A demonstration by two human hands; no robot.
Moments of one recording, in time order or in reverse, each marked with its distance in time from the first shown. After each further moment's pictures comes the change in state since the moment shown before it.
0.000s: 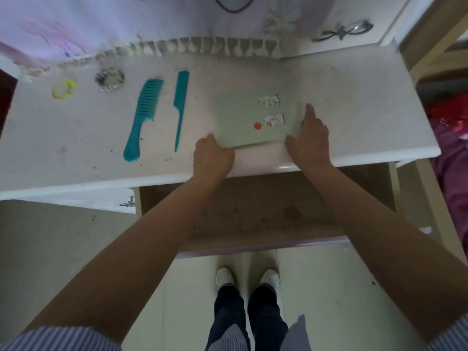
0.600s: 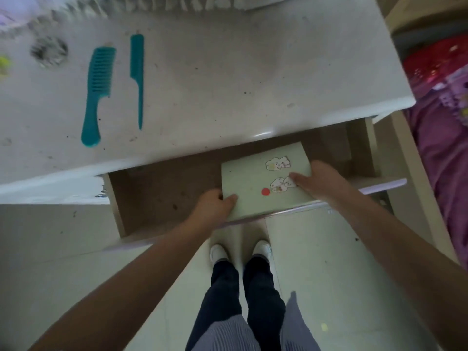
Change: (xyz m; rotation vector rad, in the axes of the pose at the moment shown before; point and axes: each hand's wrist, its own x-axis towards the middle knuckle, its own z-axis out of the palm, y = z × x) left_hand -0.096 -0.039 0.047 -0.103 -0.521 -0.220; right_hand -0.092 0.065 -0.027 -0.030 -0.507 0.466
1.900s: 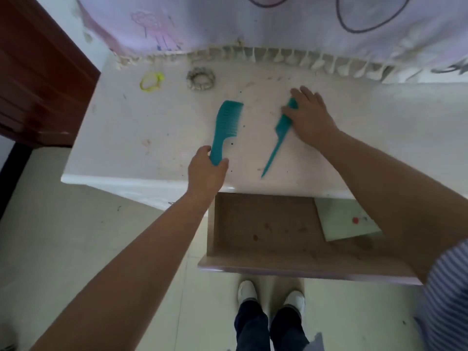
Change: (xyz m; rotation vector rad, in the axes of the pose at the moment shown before) left_hand 0.044 -0.067 -0.216 -0.258 0.636 0.181; right_hand 0.097 -0.273 0.062 -0.843 0.440 -0.890
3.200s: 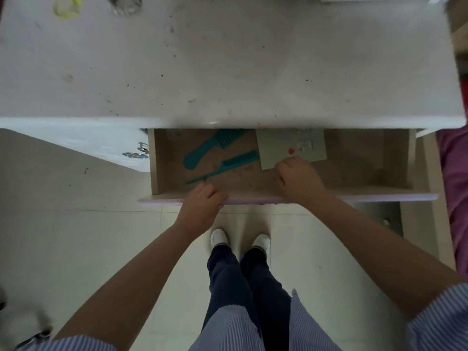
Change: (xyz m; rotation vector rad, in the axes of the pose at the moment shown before) left_hand -0.172 -0.063 0.080 0.573 -0.478 0.698; right_hand -0.254 0.008 0.045 0.219 -0.213 0.042
